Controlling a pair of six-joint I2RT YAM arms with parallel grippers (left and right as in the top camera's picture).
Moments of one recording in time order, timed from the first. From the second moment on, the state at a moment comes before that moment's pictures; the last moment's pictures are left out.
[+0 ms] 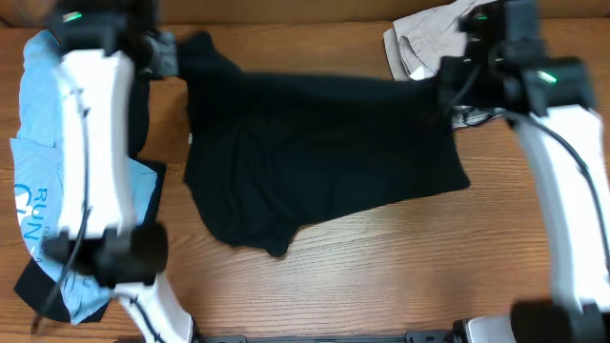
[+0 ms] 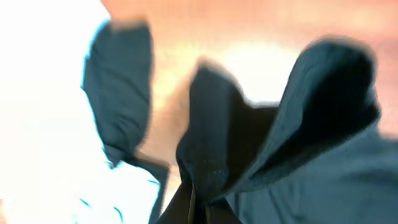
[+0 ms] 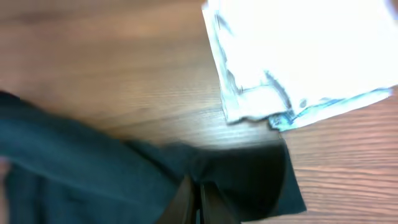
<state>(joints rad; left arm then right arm) 0.04 1.97 2.39 -1.45 -0.07 -0.08 0.11 1.60 1.84 -1.15 -0.06 0.20</state>
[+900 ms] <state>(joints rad) 0.11 1.23 2.46 -1.32 -0.47 0.00 0.11 0.97 1.91 -1.40 -0.22 0.25</state>
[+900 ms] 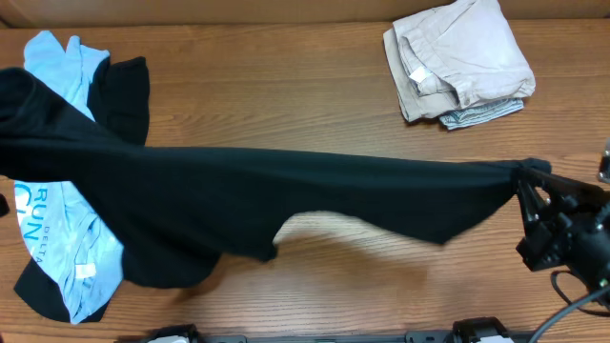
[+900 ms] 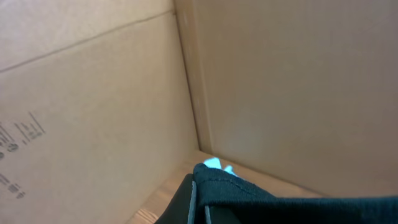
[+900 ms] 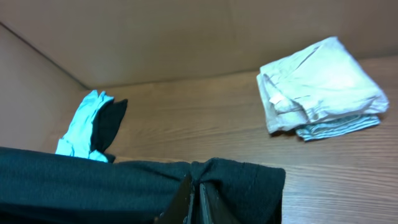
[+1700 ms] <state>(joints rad) 0.11 1.89 2.31 -1.23 -0.49 0.06 0.12 1.81 1.88 -1.08 -0.23 0.20</state>
